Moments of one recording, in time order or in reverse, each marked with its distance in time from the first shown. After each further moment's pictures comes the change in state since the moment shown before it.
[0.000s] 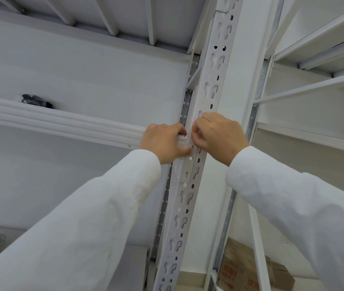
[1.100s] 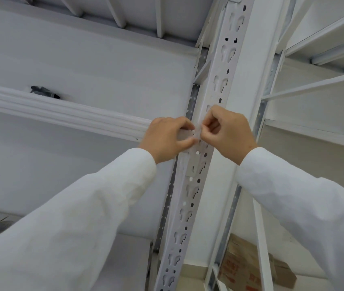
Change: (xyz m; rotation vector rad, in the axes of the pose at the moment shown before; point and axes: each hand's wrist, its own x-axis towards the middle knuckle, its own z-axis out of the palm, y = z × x) left_hand -0.012 -0.017 0.005 -0.204 0.110 0.126; right_hand -0.009 -0.011 -0.008 0.566 0.021 0.291
